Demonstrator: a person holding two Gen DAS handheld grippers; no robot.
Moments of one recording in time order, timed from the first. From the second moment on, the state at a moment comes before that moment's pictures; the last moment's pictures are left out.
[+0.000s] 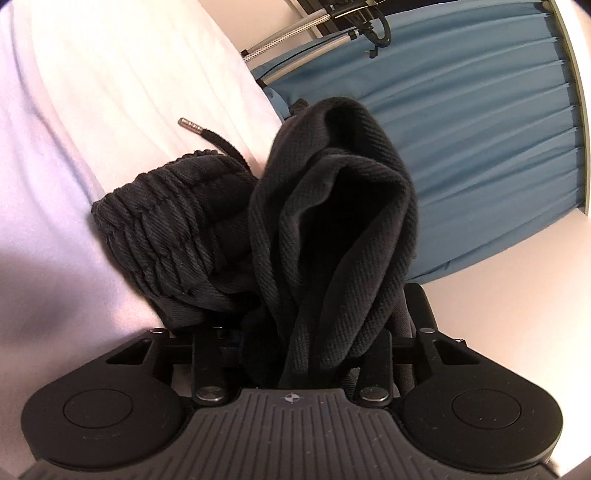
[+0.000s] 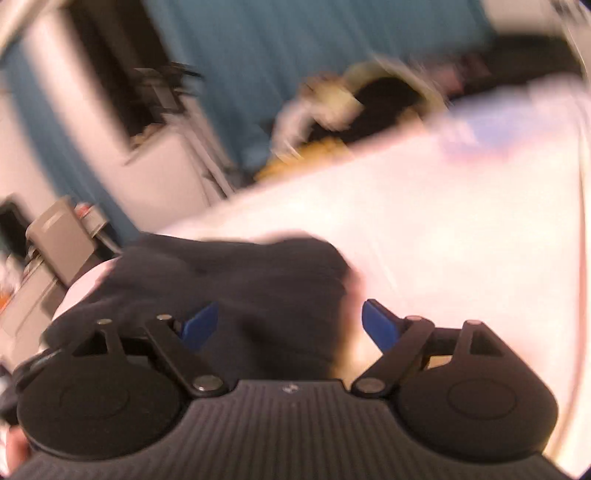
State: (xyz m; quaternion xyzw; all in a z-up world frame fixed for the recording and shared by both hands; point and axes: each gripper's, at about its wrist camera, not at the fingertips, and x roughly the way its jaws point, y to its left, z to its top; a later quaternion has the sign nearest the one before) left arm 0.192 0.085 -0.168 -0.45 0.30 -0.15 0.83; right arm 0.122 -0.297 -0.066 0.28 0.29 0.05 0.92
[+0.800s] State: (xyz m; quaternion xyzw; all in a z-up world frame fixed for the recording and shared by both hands) left arm 0.172 -0.038 -0.054 -0.39 0.22 -0.24 0.86; right arm 0.070 -0.364 0.058 0.22 0.14 0.10 0.96
